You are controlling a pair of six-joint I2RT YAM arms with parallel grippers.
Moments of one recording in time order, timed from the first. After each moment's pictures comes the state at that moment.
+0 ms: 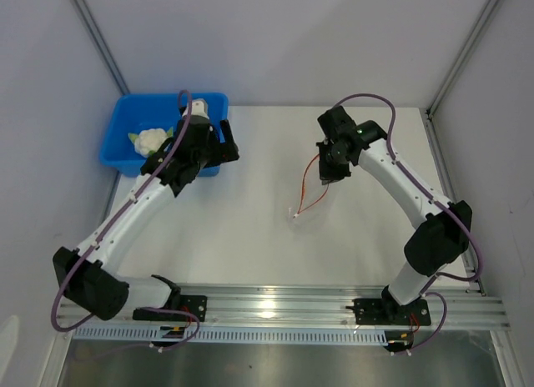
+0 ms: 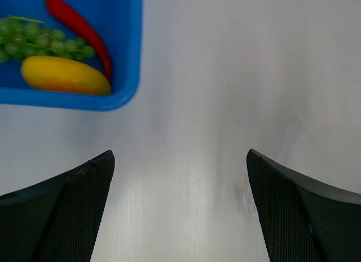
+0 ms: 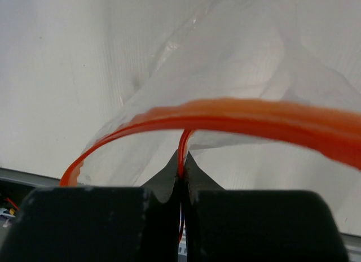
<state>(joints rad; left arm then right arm) -0.48 1.26 1.25 -0.55 -0.22 -0.50 0.52 1.67 1.66 -1.11 0.04 0.43</state>
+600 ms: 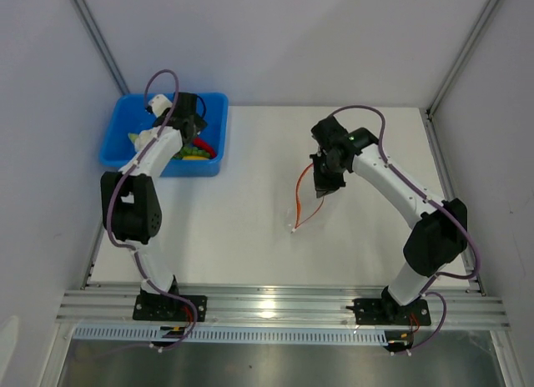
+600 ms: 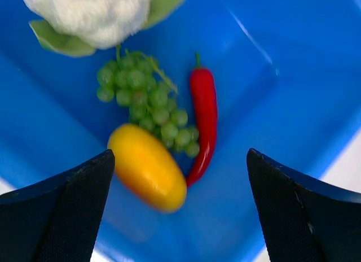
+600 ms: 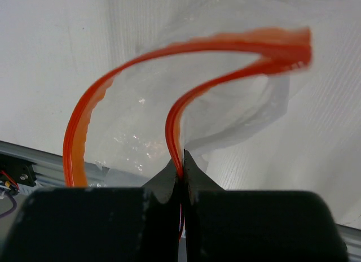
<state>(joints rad) -0.15 1.84 1.55 -0.57 -0.50 -0.87 0.55 1.68 1.58 -1.11 -0.05 0.43</state>
